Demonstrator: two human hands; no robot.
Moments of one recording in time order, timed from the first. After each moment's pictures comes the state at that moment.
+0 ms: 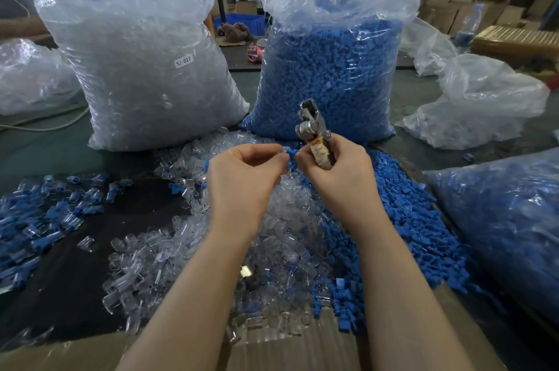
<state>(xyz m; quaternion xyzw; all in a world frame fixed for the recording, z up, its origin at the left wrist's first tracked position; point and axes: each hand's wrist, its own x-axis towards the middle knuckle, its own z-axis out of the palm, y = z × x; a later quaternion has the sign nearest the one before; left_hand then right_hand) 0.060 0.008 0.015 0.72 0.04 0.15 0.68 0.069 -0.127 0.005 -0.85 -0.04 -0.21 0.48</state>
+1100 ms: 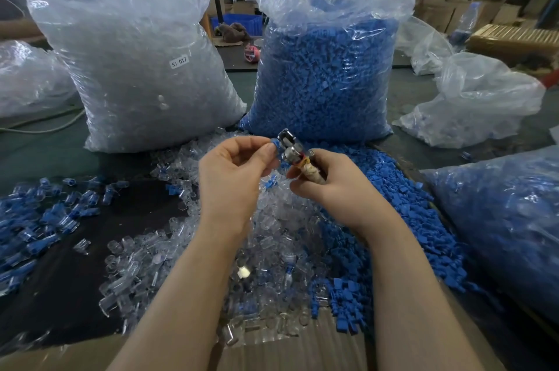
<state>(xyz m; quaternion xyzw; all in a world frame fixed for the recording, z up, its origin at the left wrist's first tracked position) 0.062 0.014 0.015 0.66 -0.01 0.16 0.73 0.065 -0.139 0.006 -0.86 -0.11 -0.03 0.50</state>
